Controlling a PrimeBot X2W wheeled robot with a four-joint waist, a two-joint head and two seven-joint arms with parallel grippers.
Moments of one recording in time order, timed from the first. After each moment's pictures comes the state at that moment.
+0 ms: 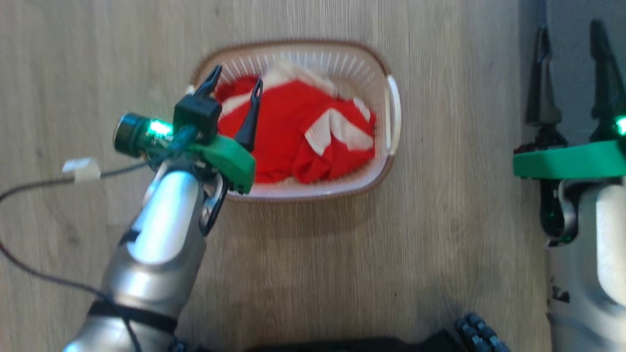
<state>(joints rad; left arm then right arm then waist) -0.66 0.04 -0.33 0.59 -0.10 -0.03 -0.25 -0.41 -0.04 -0.11 0.05 0.09 0.13 -0.25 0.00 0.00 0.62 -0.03</state>
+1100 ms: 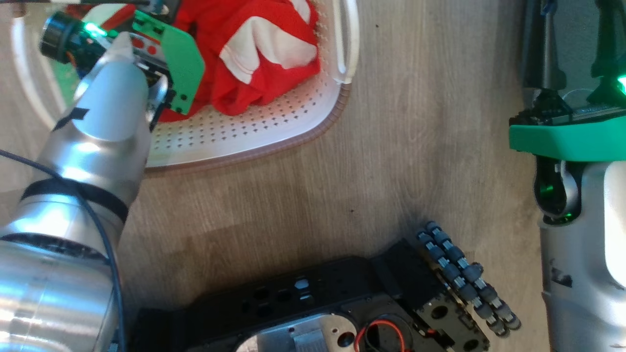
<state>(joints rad) -1.21 0.07 -0.48 1.25 -0.09 -0.07 -0.03 -0.50 -0.05 -0.03 -0.03 0.19 0.13 -0.26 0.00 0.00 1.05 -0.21</state>
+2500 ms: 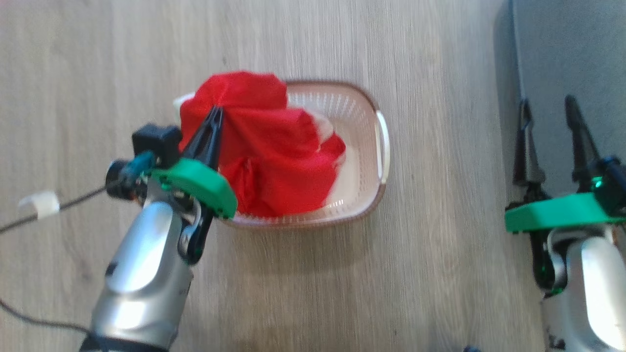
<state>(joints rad) -0.57 0.06 -0.27 0.61 -0.34 -0.08 -0.25 -0.25 -0.05 -0.12 0.11 0.12 0.13 -0.26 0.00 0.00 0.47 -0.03</state>
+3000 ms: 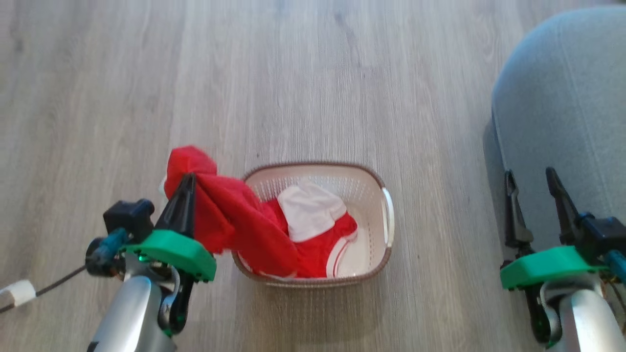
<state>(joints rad) -0.27 0.10 -0.19 0.39 -0.37 -0.03 -0.24 -0.10 -0.06 -0.12 0.17 0.11 0.13 -0.26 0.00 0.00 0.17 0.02</state>
